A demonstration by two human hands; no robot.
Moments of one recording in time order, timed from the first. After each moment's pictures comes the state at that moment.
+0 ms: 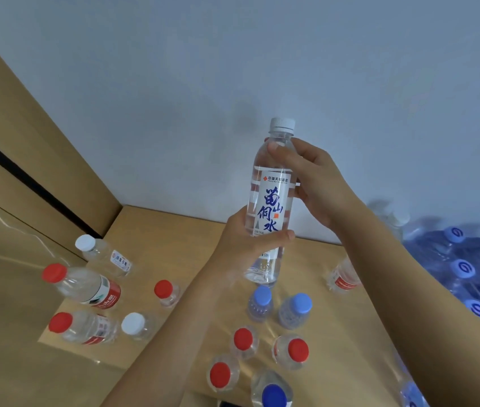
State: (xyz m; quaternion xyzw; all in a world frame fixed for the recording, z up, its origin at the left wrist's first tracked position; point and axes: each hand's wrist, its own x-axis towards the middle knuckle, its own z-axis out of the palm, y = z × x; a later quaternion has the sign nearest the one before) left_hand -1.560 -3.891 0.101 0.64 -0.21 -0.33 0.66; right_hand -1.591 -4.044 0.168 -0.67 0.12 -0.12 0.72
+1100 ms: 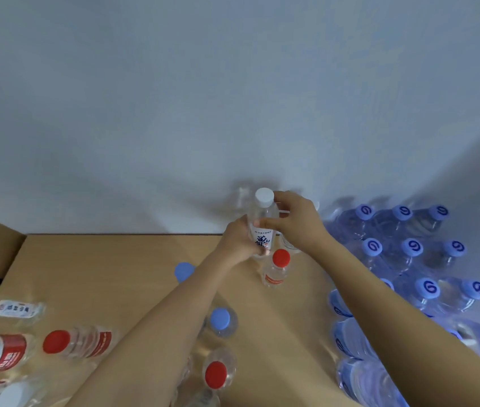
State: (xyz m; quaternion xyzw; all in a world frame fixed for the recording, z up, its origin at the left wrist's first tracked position) left_hand -1.568 -4.070 -0.018 0.82 -0.31 -0.35 0.34; right_hand -1.673 -4.172 0.053 -0.81 0.29 -0.12 0.49
